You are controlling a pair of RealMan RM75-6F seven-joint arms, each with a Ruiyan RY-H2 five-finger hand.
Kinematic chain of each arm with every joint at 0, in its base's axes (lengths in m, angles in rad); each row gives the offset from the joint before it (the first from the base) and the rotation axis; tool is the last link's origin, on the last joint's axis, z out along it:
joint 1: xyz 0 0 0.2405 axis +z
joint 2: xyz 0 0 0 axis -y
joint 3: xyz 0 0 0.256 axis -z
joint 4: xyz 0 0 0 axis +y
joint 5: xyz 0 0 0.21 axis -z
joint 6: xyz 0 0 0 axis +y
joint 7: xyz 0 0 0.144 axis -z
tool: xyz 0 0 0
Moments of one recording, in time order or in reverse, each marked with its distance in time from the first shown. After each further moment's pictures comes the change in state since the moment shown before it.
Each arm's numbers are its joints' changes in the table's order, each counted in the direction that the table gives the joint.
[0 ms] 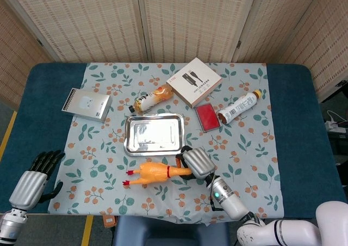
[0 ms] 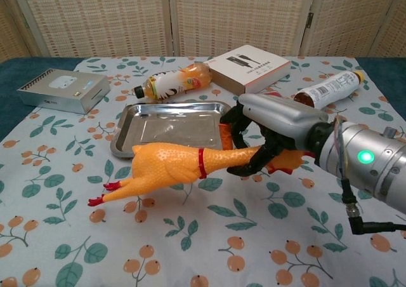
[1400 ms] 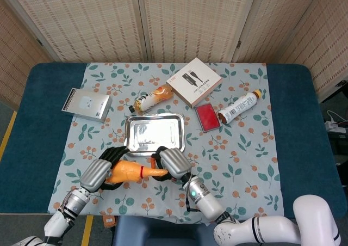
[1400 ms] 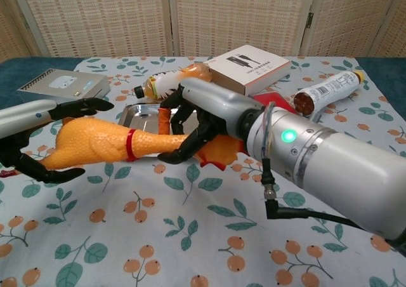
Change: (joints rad) left arm -0.279 0.230 0.087 -0.169 0.198 -0.345 -0.105; right arm 0.114 0.157 -0.131 -0.036 -0.192 -0.020 0.041
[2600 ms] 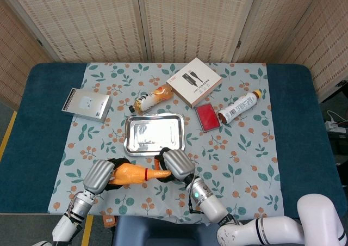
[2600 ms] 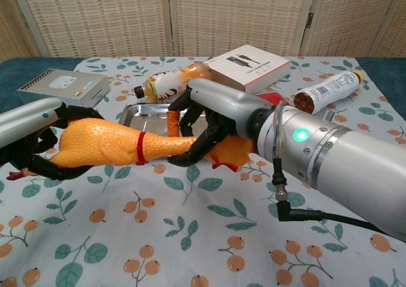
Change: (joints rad) left arm 0.027 0.109 -0.013 0.026 -0.008 0.125 -0.124; right arm 0.000 -0.042 0.022 -0.071 -0.047 0.032 0.051
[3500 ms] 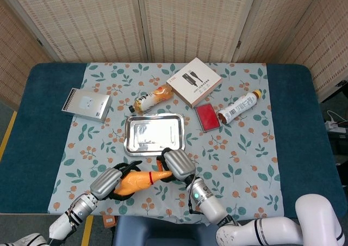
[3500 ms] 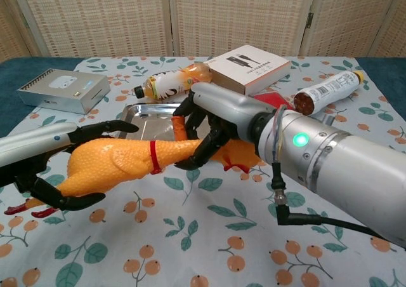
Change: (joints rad) left arm -0.092 -0.074 -0.085 0.042 -0.142 -0.129 0.392; right arm 0.001 0.017 0.009 0.005 -0.022 0.028 0.033
